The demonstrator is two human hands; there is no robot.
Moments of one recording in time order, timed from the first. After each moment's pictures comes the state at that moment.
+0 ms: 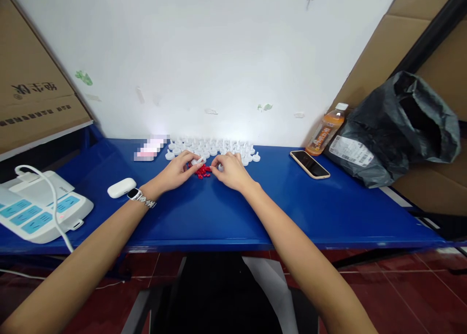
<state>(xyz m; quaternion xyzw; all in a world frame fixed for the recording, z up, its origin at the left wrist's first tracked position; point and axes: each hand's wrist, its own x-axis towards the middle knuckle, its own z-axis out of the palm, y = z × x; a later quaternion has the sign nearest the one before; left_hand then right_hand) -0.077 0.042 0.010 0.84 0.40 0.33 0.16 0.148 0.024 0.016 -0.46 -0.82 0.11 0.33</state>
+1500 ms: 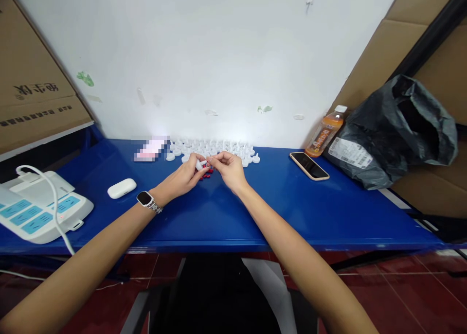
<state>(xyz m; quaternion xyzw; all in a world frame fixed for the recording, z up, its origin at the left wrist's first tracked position) -0.055 0.019 0.015 0.86 0.37 0.31 0.16 0.123 0.016 0.018 -0.36 -0.56 0.45 0.60</state>
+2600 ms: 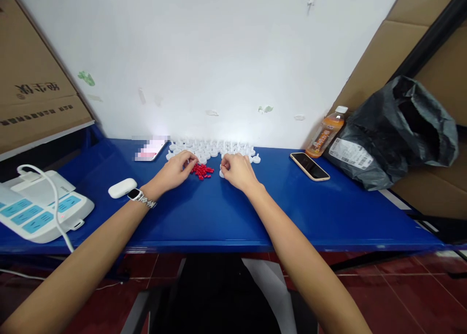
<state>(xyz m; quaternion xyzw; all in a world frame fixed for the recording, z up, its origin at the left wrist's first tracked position) -0.080 0.046 0.010 0.84 0.43 0.33 0.09 0.160 0.024 0.021 -0.53 -0.79 0.07 0.30</state>
